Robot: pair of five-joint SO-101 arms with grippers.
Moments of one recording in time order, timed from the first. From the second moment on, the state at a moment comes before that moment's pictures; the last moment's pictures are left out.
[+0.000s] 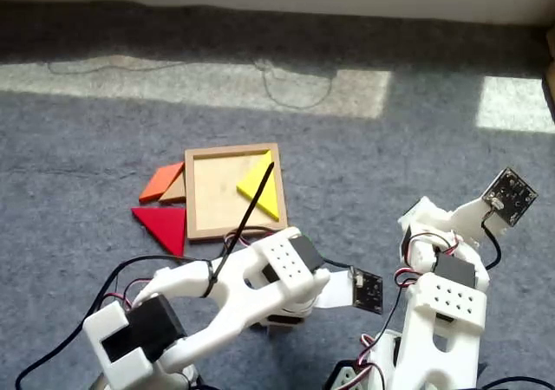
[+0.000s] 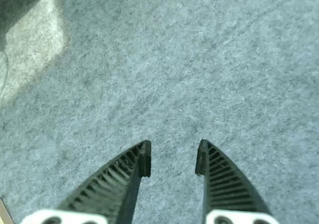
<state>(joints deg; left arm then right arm) 49.7 1.8 38.0 67.2 -32.7 12.6 -51.3 70.2 35.4 -22.8</state>
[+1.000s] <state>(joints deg) 38.0 -20.2 47.6 70.5 -18.5 12.6 -51.3 70.2 35.4 -22.8</state>
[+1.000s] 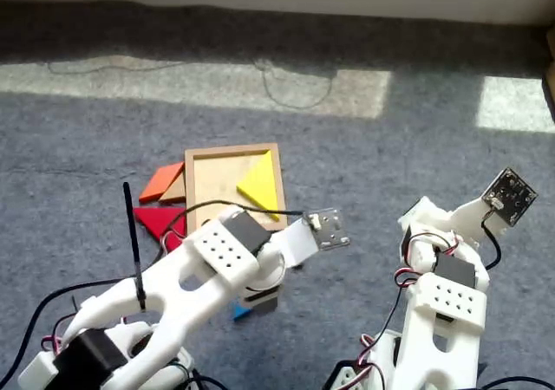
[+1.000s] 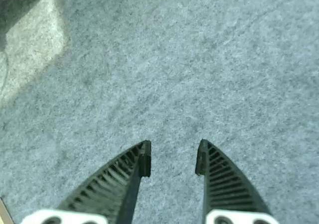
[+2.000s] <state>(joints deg) 29.1 -20.3 43.6 57.6 8.5 12.5 -51.3 70.2 35.4 -22.8</state>
